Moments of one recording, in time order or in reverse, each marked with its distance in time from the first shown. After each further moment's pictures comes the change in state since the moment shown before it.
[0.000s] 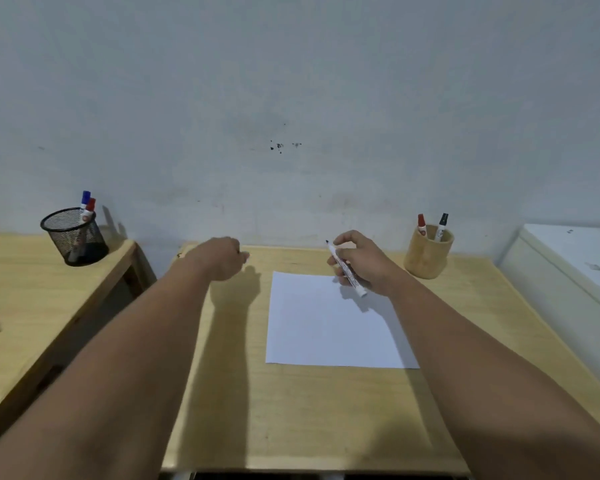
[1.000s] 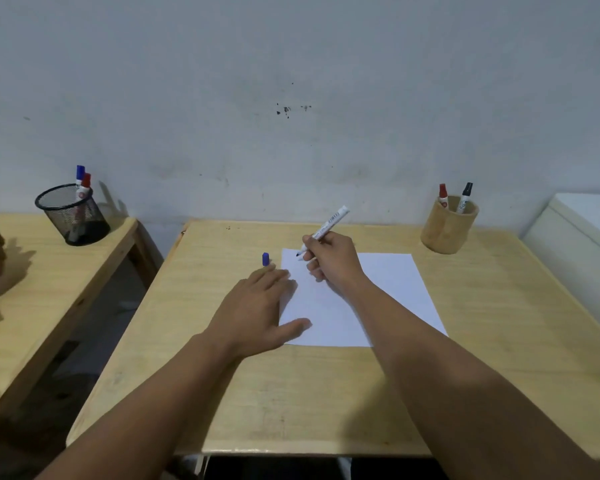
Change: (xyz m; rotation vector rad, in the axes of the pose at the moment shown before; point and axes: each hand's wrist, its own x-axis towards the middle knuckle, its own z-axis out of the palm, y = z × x) left_hand -0.094 0.010 0.108 -0.019 0.228 0.497; right_hand 0.027 0.058 0.086 0.082 0.150 -0.107
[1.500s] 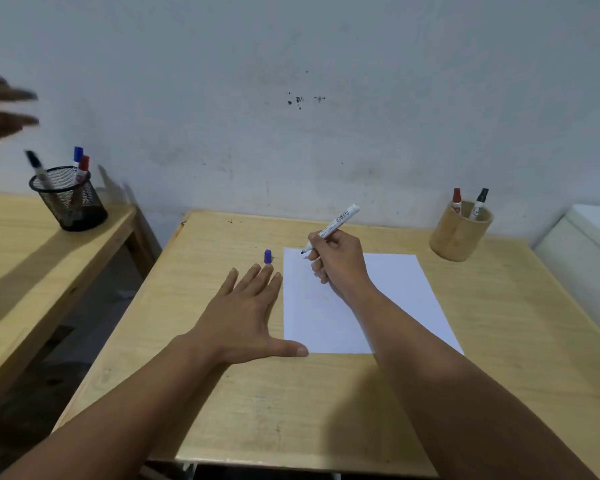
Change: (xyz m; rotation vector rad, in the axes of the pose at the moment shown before) left_hand -0.008 -0.003 -0.012 0.079 -0.333 -0.180; right_hand 0.006 0.006 -0.001 0.017 0.022 -0.042
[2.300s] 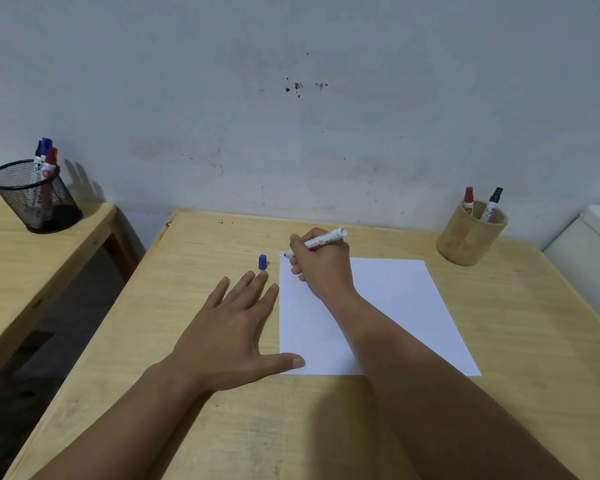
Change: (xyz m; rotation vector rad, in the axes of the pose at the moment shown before) left_hand -0.001 -0.007 0.006 -0.018 0.067 0.038; right_hand 0.015 0.013 0.030 -0.163 0.089 -0.046
